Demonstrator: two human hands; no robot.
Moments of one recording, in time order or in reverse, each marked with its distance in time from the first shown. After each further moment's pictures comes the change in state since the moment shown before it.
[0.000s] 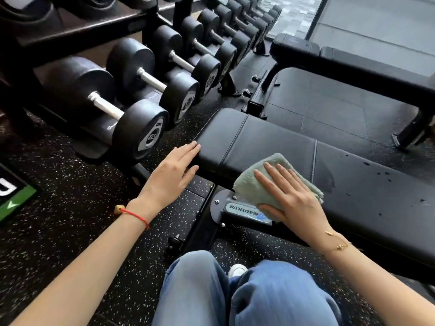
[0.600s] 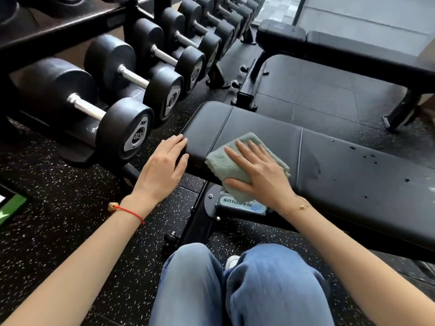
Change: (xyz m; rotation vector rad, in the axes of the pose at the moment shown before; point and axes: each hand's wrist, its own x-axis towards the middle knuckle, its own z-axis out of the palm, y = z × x) left_hand 0.013 0.011 0.006 0.039 0.037 -0.059; right_hand 0.051 -0.017 0.001 0.131 -0.180 0.136
